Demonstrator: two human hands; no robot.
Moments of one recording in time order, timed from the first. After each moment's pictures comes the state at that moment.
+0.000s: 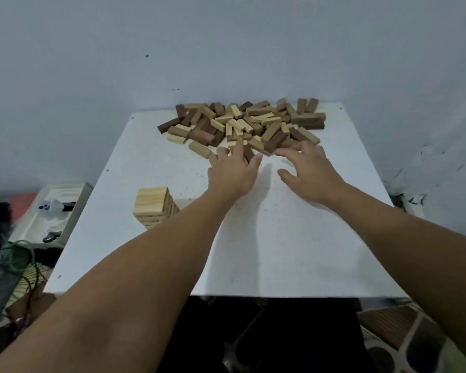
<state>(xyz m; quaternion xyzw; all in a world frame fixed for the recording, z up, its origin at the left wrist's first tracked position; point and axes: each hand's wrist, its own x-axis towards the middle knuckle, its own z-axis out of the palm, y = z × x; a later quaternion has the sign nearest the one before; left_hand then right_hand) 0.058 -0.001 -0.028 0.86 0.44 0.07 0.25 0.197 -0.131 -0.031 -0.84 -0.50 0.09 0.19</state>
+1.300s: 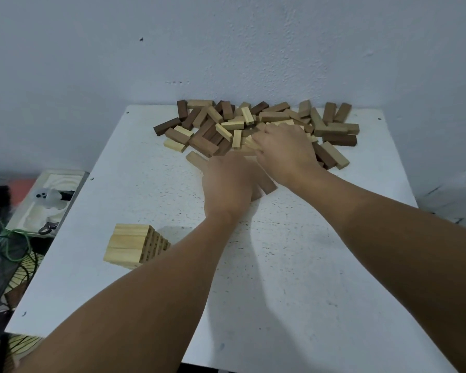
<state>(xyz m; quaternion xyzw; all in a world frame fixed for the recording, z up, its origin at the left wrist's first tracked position) 0.079 0.042 -0.075 0.79 0.47 0.30 0.26 0.226 0.009 -0.029 -0.77 -0.62 -0.10 0.09</state>
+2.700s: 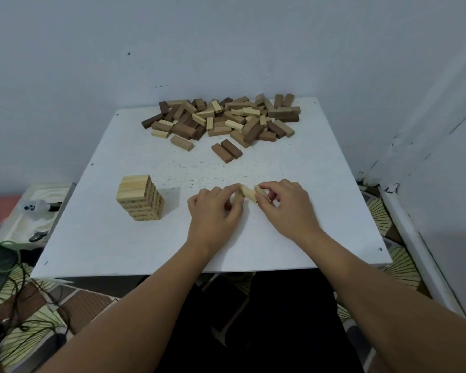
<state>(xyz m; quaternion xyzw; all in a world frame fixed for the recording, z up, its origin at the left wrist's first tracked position) -0.021 -0.090 -0.079 0.87 0.35 0.24 0.23 0.127 -0.205 -0.075 -0.81 -0.44 0.04 0.37</state>
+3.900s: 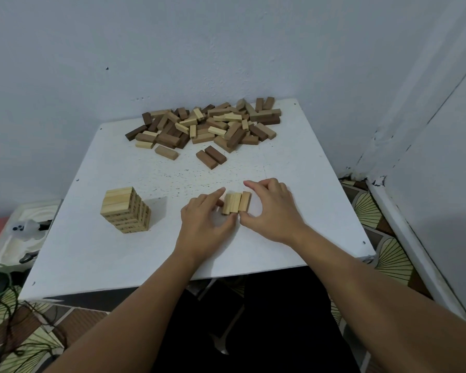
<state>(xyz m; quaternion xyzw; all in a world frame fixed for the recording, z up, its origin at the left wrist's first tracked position) -0.029 -0.096 -0.071 0.88 0.32 0.21 0.30 0.128 -0.212 -0.068 -0.83 -0.46 0.12 0.30</state>
